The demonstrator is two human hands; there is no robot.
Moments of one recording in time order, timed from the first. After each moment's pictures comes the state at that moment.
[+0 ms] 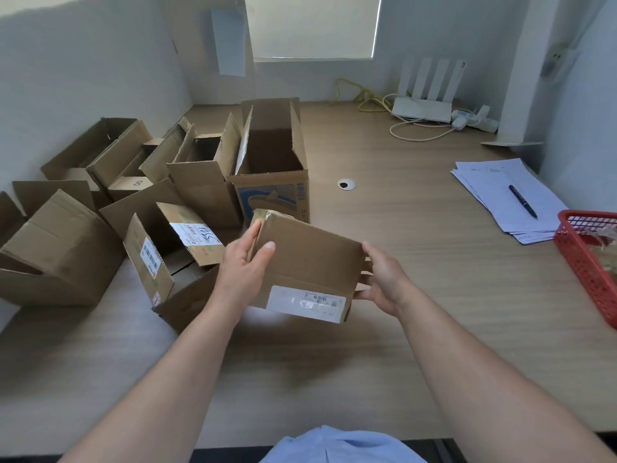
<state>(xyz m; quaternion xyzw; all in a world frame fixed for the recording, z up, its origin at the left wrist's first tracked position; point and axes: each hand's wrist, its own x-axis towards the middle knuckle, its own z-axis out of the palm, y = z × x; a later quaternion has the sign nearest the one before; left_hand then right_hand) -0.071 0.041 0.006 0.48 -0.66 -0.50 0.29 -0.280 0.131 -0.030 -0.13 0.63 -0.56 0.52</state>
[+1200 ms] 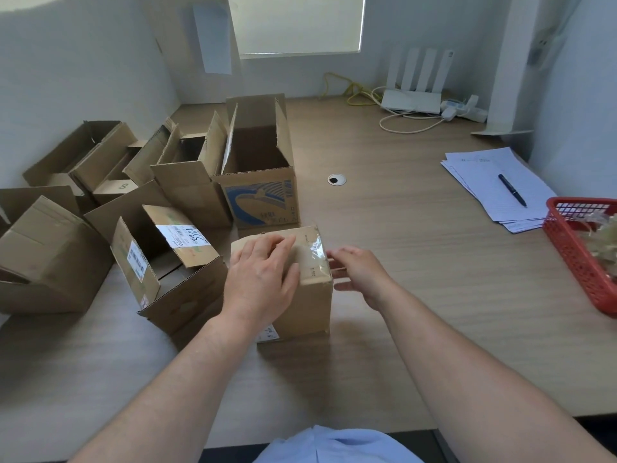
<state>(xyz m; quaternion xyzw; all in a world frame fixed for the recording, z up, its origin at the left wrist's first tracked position) -0.096 0.073 0.008 0.40 -0.90 -0.07 0.16 -0.279 0.123 -0.043 -0.22 0.69 -0.48 0.49</state>
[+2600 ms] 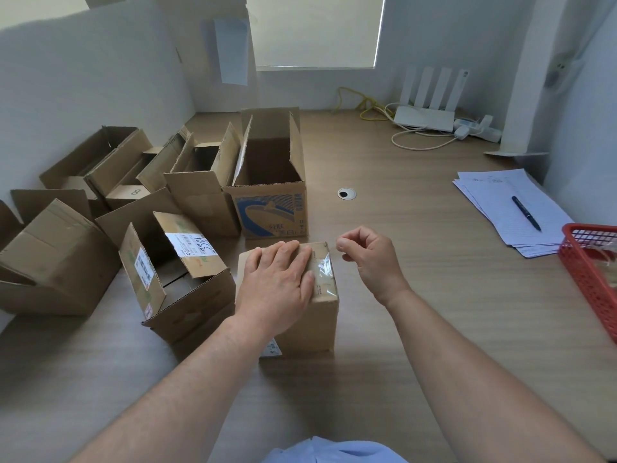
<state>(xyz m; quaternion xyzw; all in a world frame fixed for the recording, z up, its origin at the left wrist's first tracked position) -0.112 0.057 -0.004 0.39 -0.92 -0.04 0.06 -0.284 0.109 0.000 -0.36 0.66 -0.58 0.30</state>
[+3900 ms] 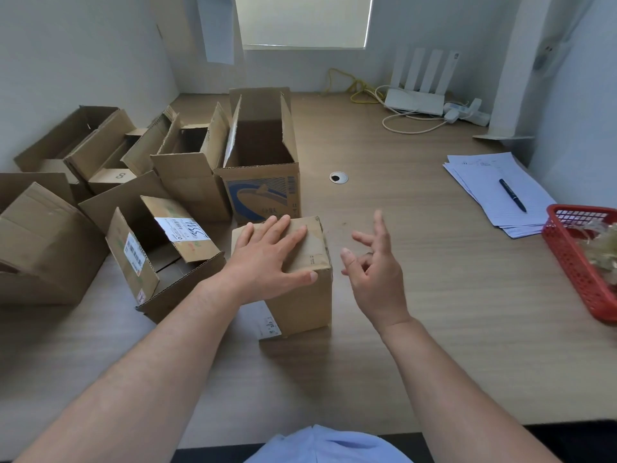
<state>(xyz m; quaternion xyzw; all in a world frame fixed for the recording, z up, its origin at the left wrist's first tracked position) -0.101 0.030 0.011 0.32 -0.94 -0.14 -0.03 -0.255 0.158 -0.025 -0.41 0.74 -0.52 0.10</state>
